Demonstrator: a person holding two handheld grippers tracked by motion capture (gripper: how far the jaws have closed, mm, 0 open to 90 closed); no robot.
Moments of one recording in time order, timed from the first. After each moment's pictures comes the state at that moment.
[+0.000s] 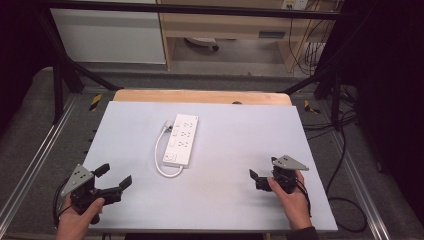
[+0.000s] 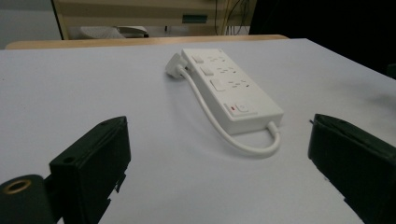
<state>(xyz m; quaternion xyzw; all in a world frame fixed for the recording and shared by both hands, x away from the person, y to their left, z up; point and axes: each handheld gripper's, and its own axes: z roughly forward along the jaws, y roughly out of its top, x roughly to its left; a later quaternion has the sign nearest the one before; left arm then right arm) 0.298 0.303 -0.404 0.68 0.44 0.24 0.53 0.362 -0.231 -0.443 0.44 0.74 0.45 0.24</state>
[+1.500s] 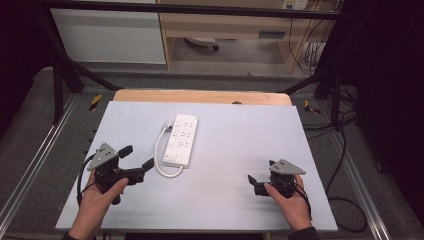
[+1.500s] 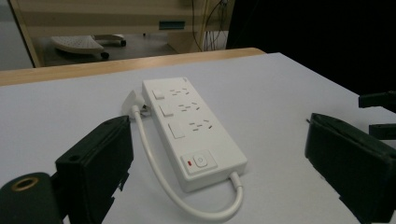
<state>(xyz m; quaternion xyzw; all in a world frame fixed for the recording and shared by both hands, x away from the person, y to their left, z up) 0.337 0.247 -0.364 0.70 0.42 0.22 0.54 0.351 -0.225 -0.442 0.41 0.76 0.43 0.25</state>
